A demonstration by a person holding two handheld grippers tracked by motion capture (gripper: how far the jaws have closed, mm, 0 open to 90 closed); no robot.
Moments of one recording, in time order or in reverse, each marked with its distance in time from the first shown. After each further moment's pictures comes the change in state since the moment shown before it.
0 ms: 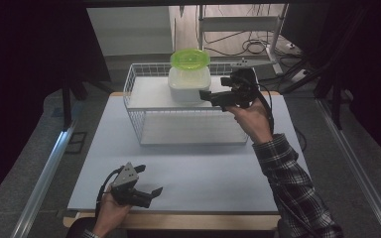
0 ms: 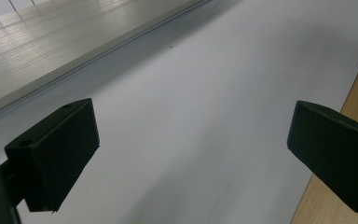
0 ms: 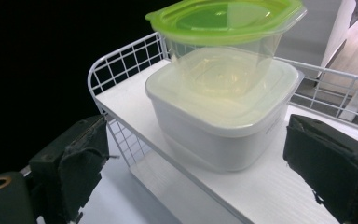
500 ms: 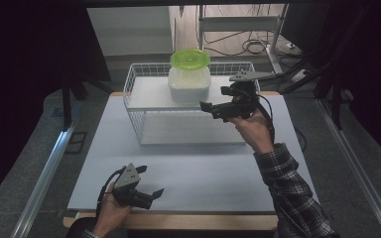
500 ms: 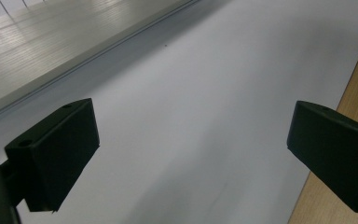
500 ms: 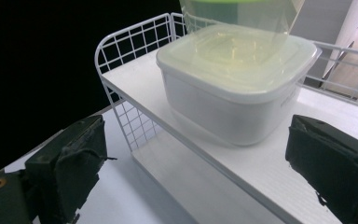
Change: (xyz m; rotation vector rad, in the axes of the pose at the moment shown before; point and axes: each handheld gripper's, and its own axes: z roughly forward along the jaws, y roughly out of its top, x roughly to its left) left arm -0.003 0.000 0.003 0.016 -0.007 0.034; right arm 0.004 -0.024 -0.003 0.014 0.022 -0.038
